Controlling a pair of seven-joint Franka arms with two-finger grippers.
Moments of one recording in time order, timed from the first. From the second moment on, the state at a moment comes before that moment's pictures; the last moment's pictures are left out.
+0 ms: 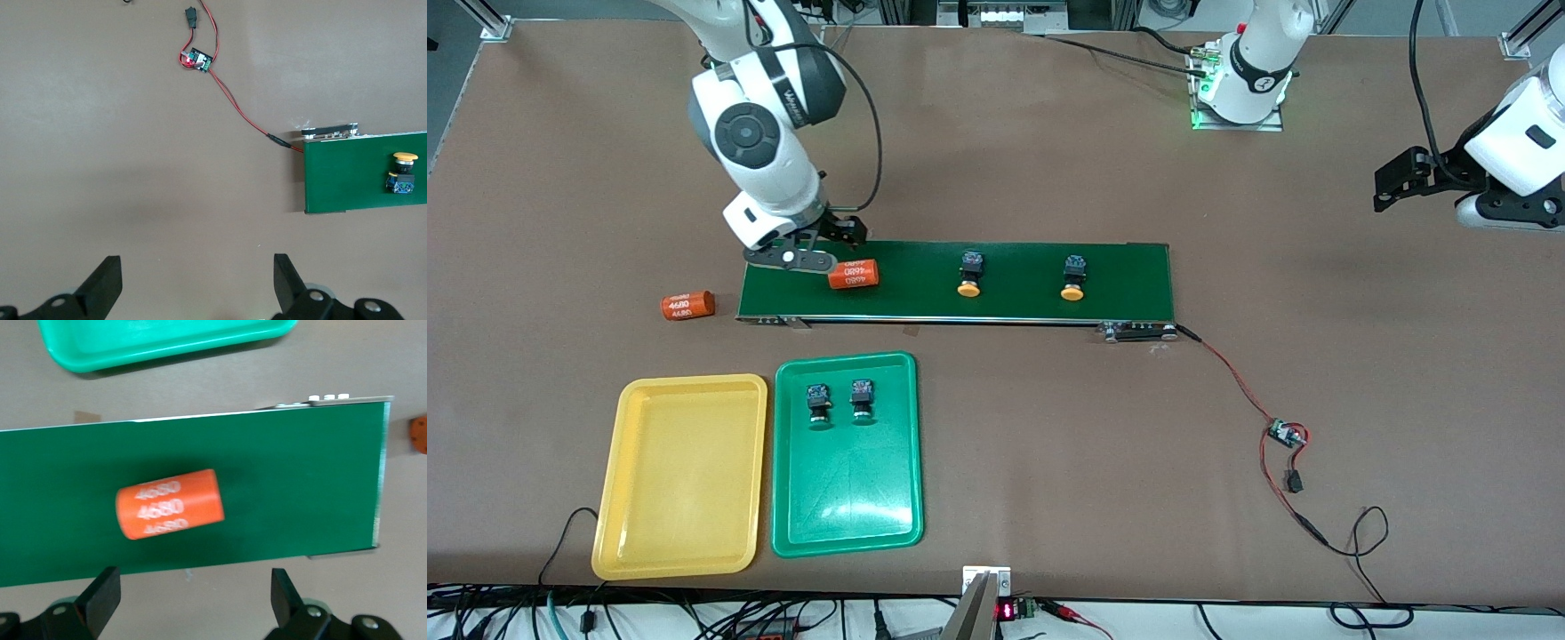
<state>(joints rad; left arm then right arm) -0.09 -0.03 0.04 -1.62 0.02 1.52 0.03 0.38 0.12 0.13 -2.15 -0.03 2.16 0.62</state>
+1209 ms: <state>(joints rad) -0.10 -0.03 0.04 -1.62 0.02 1.52 0.03 0.54 0.27 0.17 -2.15 0.04 2.44 0.71</state>
